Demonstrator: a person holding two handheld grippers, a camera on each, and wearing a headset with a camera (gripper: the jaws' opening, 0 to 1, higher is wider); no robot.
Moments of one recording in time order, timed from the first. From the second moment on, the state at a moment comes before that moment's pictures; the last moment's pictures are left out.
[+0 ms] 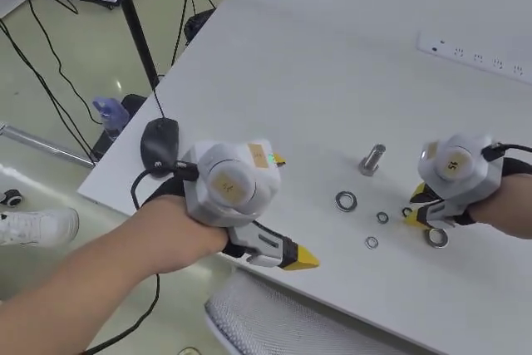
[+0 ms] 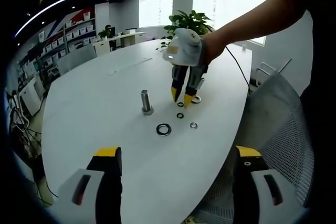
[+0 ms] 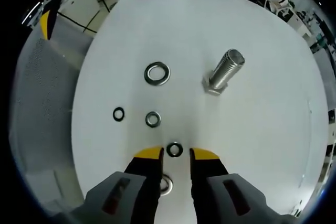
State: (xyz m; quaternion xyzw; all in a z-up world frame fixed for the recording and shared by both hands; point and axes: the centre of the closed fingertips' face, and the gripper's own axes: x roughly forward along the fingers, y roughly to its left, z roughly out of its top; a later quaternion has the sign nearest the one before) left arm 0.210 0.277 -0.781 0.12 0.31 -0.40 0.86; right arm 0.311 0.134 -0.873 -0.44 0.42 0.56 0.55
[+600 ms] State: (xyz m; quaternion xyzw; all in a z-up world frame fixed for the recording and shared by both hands) left arm 0.212 0.278 -0.777 0.12 0.30 -0.40 0.86; right arm 0.310 0.133 -0.875 -0.46 0.43 0.55 0.55
